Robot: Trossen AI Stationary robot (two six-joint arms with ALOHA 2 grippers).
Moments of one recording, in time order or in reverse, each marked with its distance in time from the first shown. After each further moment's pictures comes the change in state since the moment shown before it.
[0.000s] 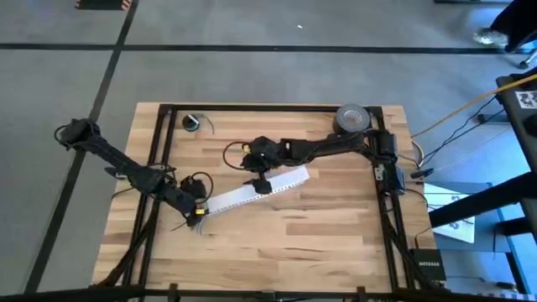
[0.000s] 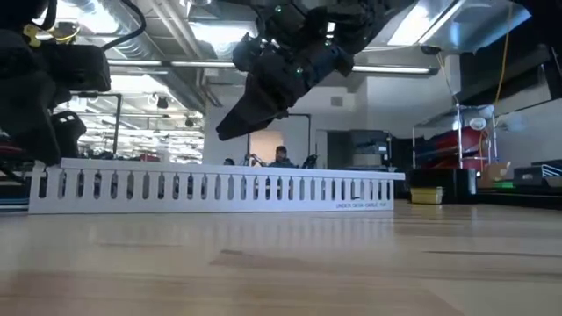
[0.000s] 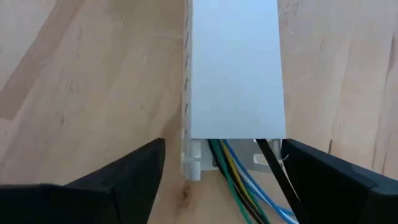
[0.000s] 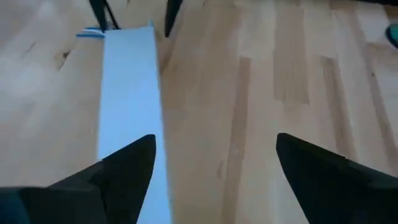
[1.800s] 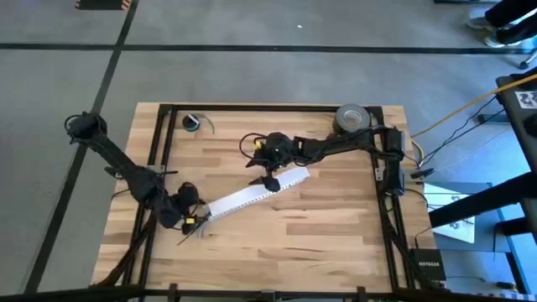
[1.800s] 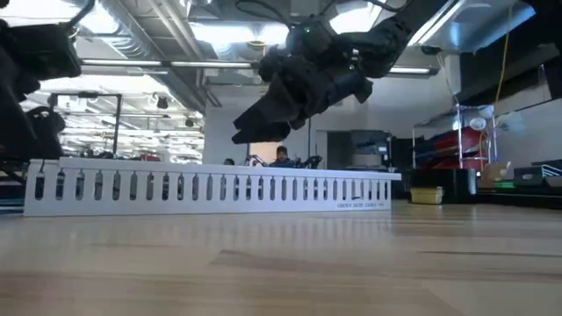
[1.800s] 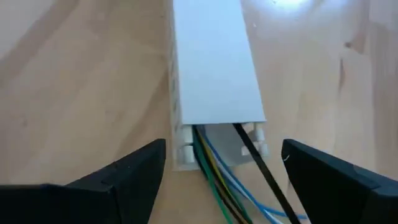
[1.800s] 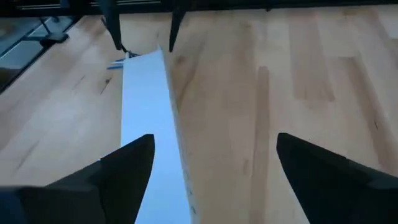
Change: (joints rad) left arm -0.274 -0.013 -0.073 0.149 -0.261 -0.198; right arm -0.038 -0.066 -0.251 0.349 -0.181 0.132
